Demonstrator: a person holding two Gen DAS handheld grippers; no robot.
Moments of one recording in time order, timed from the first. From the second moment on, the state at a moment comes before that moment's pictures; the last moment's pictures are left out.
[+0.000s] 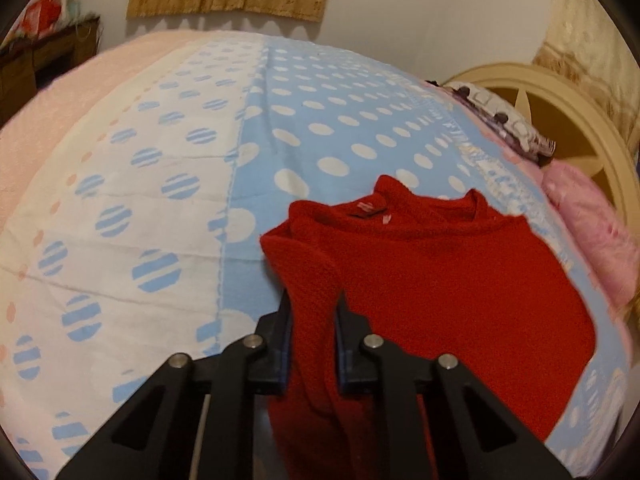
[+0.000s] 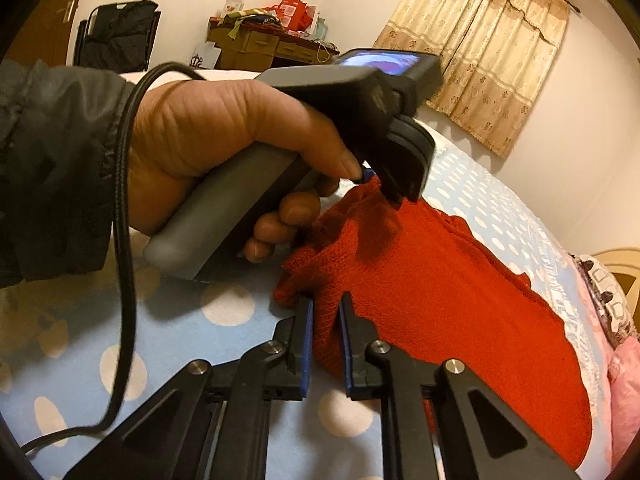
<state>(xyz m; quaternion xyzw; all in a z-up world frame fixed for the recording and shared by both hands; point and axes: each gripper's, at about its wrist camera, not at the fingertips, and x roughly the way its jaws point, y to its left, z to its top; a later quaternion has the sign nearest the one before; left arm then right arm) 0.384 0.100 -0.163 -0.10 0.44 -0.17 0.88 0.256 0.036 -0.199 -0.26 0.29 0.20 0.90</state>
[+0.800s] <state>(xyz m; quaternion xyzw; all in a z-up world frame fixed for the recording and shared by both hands) 0.389 0.051 -0.095 -0.16 0.40 -0.23 0.87 0.247 -0.082 -0.139 -0.12 0.25 0.16 0.95</state>
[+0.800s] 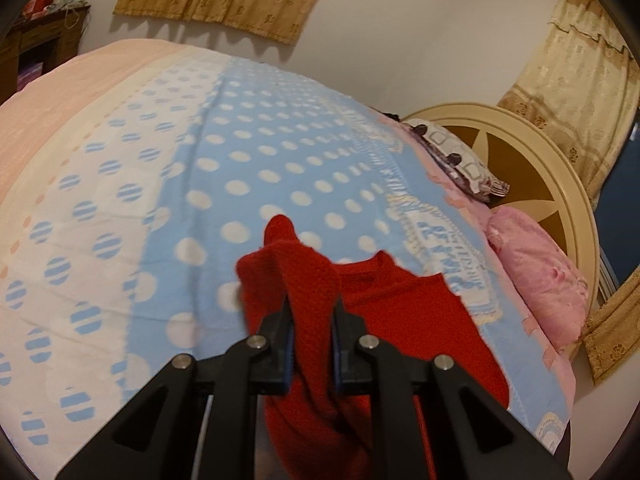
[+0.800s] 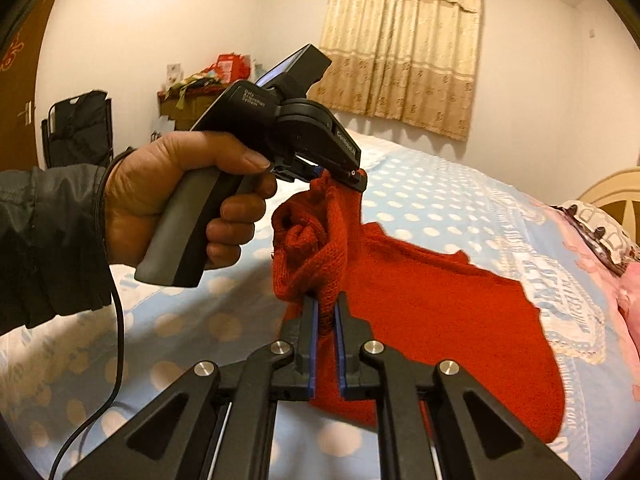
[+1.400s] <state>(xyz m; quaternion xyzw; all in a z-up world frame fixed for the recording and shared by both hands) 0.395 -0.070 -0.069 -0.10 0.38 -0.29 0.87 0.240 -0.161 -0.131 -0.04 0.27 0.10 0.96</state>
